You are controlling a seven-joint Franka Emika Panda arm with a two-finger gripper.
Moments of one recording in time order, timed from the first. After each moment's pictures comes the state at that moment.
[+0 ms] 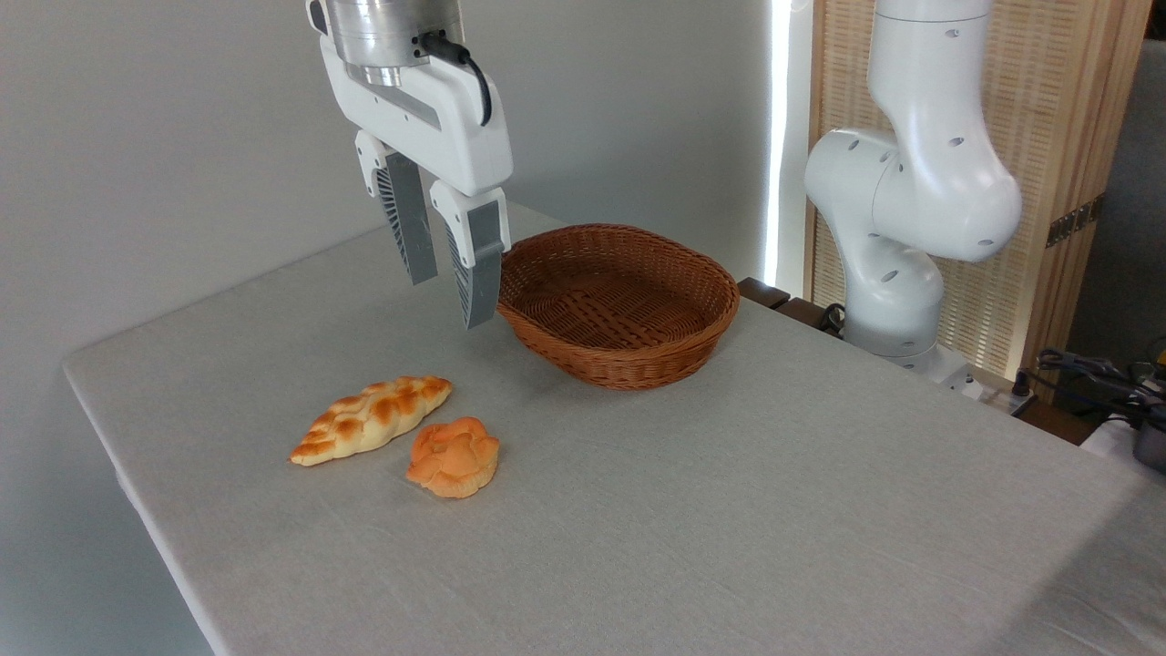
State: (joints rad) arm -0.08 -0.05 -0.03 -1.66 -0.10 1.63 0.71
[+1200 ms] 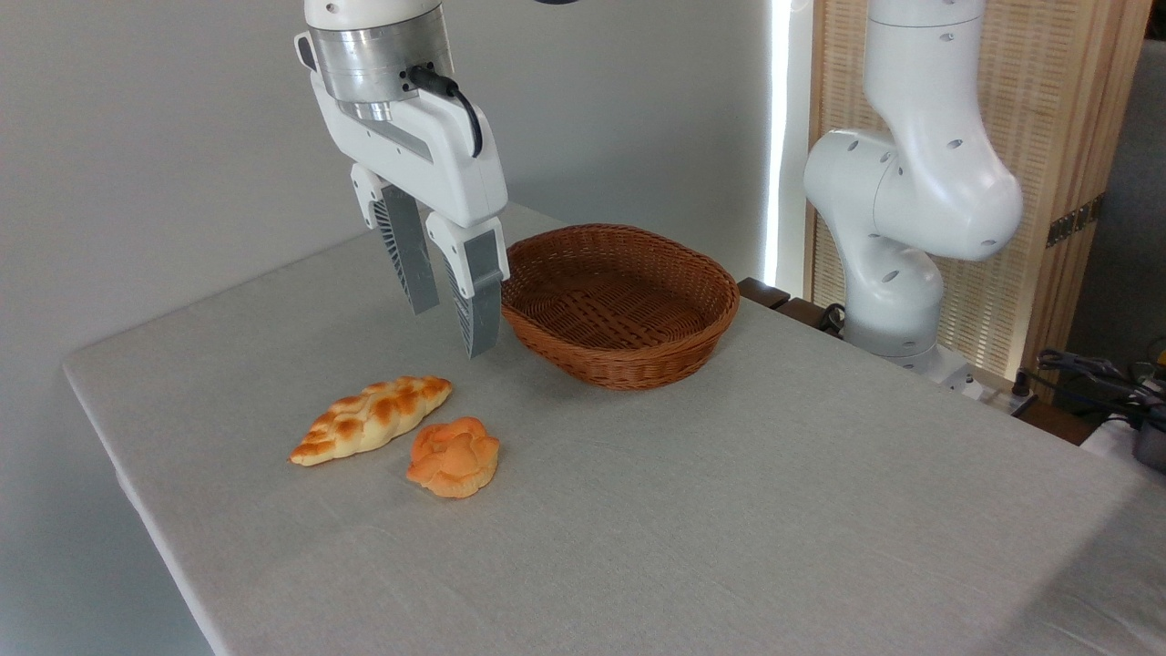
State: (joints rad) arm -0.05 0.00 -0.04 -1.63 -0.06 1.63 0.71
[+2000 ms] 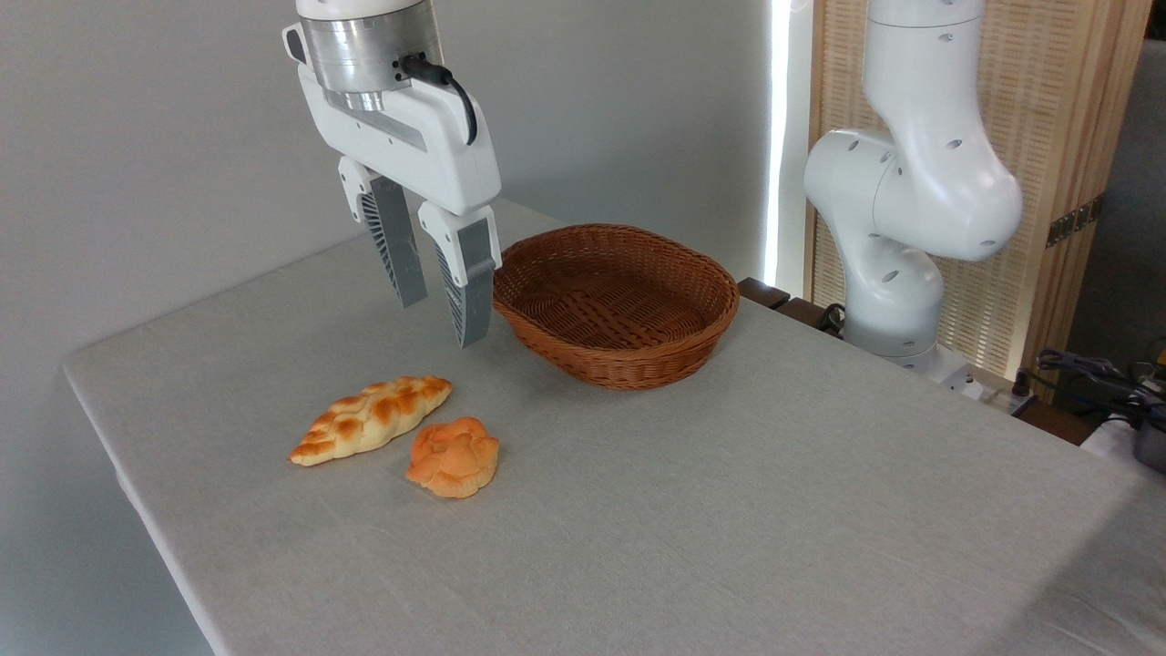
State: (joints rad) arm -0.06 0.01 -0.06 -1.62 -0.06 1.63 0.64
